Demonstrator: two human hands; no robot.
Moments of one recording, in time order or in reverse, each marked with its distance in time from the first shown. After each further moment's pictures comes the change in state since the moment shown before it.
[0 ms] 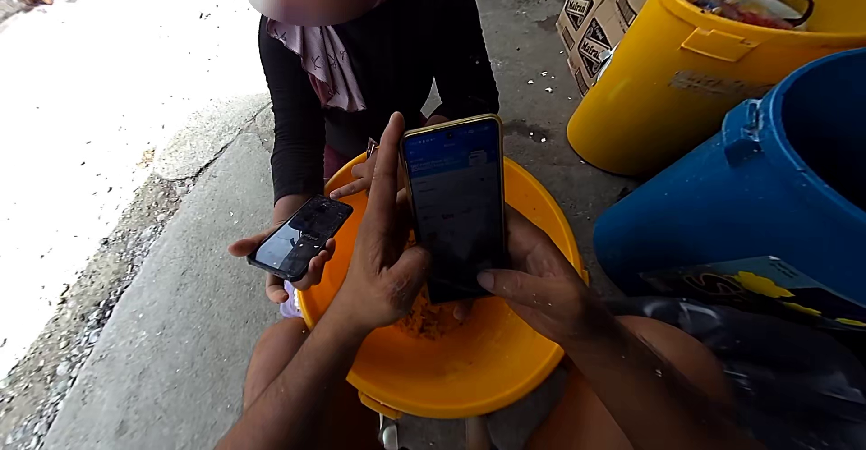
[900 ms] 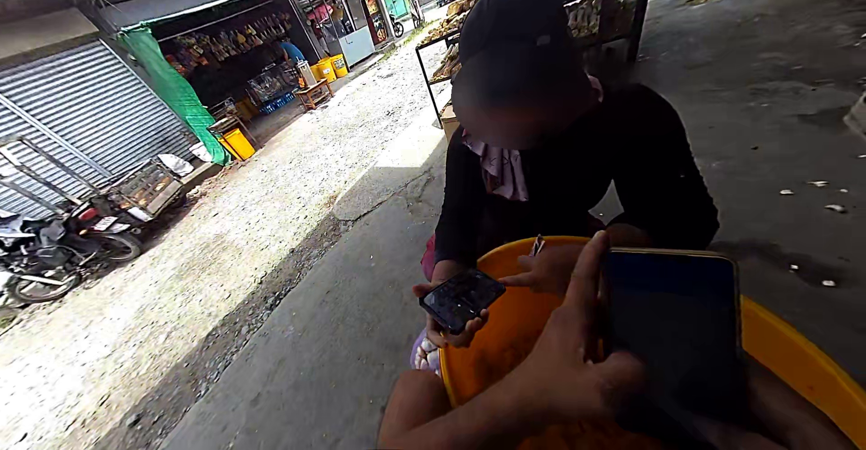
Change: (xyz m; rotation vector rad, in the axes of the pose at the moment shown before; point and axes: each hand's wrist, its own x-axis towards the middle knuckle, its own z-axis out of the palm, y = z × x) left_hand 0.003 -0.008 0.008 0.002 0.025 0.052; right_hand 0.004 -0.024 0.021 -0.151 0.097 0.016
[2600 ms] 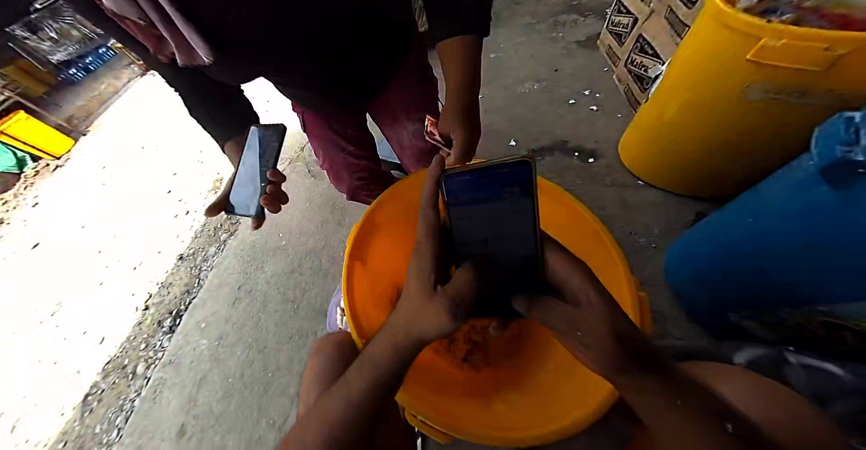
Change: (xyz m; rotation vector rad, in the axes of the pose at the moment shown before) left_hand -0.002 -0.005 0.004 0.023 0.038 -0.054; right_hand -0.002 0.030 -0.017 -0.022 0.002 -0.073
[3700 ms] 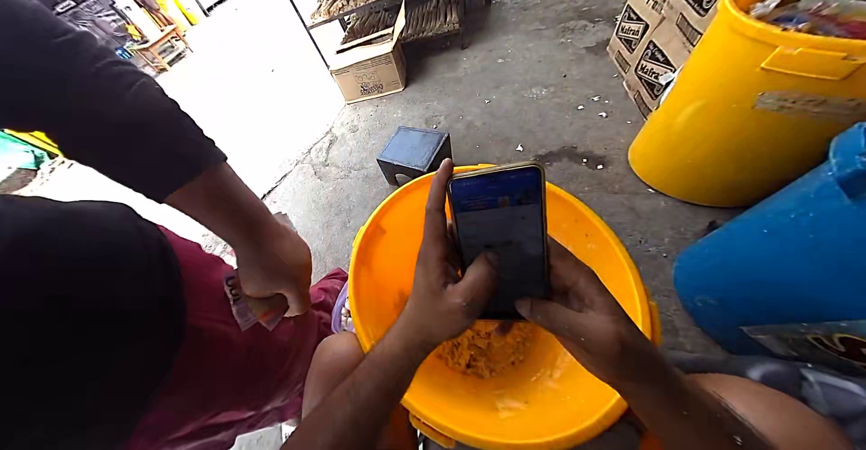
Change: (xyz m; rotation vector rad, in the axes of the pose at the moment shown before) left_hand 0.000 -0.003 0.005 -0.090 0.041 0.024; right_hand 0.000 0.006 0.000 0.053 -0.013 -0.028
